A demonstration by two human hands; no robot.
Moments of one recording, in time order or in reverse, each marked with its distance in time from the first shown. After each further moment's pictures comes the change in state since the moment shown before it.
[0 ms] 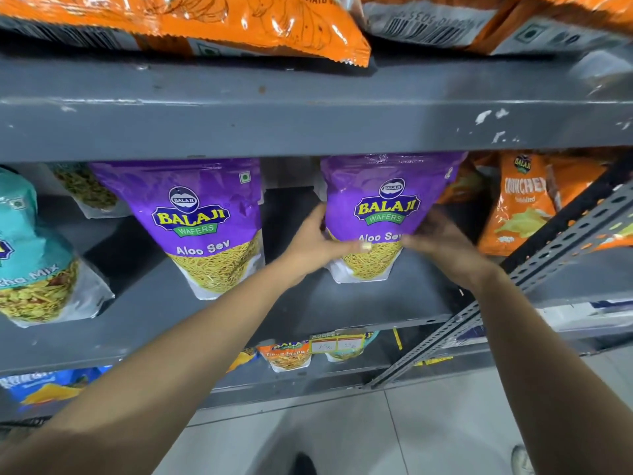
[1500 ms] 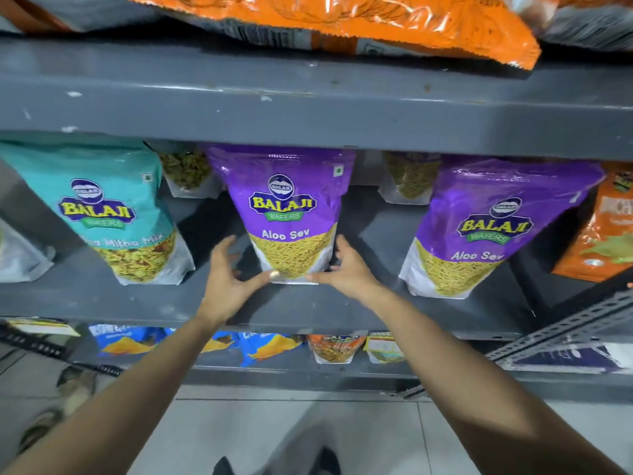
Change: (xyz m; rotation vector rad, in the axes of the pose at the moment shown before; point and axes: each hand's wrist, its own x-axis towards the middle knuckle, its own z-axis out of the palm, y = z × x) left_hand -0.137 -0.077 -0.186 0.335 0.559 -0.040; right_hand 0.028 0.065 0.243 -0.336 -0.198 0.141
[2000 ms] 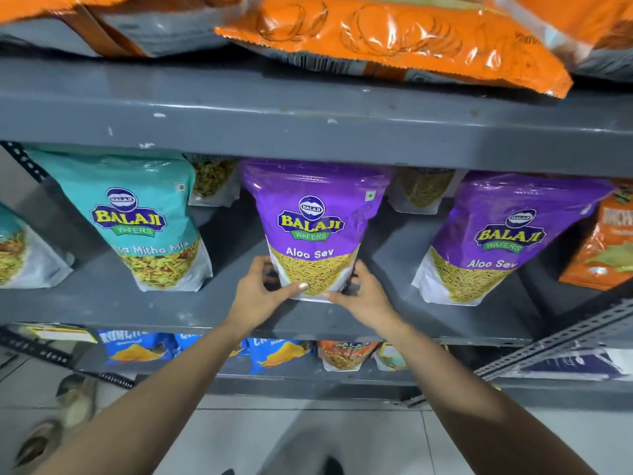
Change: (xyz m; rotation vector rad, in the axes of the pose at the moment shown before) left_hand -0.001 0.006 0.002 -0.009 -0.133 -0.044; right_hand -0.032 0.010 0.019 0.033 0.121 -0.097
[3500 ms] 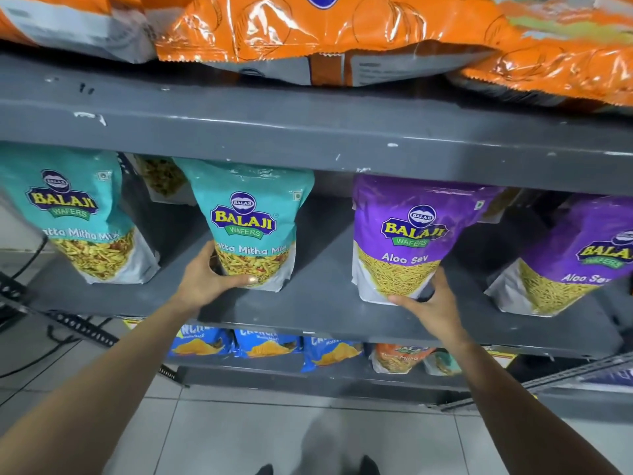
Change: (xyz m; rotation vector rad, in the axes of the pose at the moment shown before) left_hand 0.020 -0.057 -0.227 0.082 0.070 -0.097; right_hand -0.009 -0.014 0.037 -0.167 0.297 0.050
